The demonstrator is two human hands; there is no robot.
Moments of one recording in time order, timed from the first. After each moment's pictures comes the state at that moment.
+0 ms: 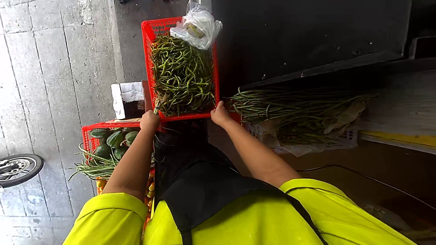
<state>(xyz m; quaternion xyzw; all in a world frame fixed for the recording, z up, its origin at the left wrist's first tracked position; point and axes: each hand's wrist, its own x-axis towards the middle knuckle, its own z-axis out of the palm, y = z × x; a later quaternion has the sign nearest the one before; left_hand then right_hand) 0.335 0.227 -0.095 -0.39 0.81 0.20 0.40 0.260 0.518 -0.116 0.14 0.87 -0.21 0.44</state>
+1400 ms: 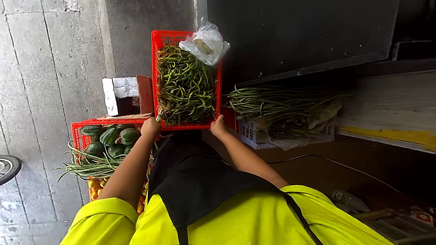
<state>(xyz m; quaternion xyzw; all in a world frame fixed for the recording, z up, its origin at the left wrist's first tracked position) 0.376 0.233 -0.090 -0.31 0.80 0.22 0.46 0.328 0.529 -0.118 0.21 0.85 -0.24 0.41</state>
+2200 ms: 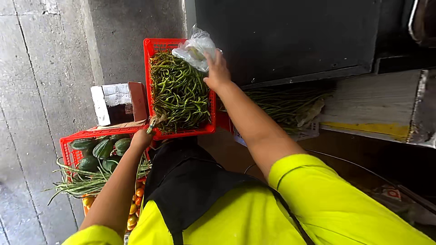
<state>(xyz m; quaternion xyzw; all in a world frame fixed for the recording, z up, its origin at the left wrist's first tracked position) 0.383 0.188 -0.102 -0.26 0.77 0.30 0.50 0.121 0.450 -0.032 -0.09 0.97 -0.08 0.22</state>
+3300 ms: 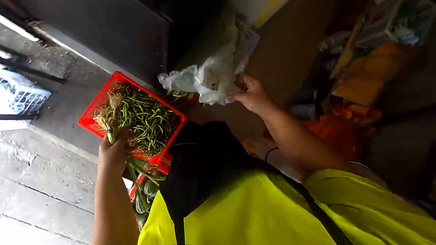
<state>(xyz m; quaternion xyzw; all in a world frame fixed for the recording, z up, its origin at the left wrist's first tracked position) 0.250 0.281 0.107 -0.09 0.74 0.58 0.34 0.403 0.670 0.127 0.24 0.82 -0.51 -0.08</state>
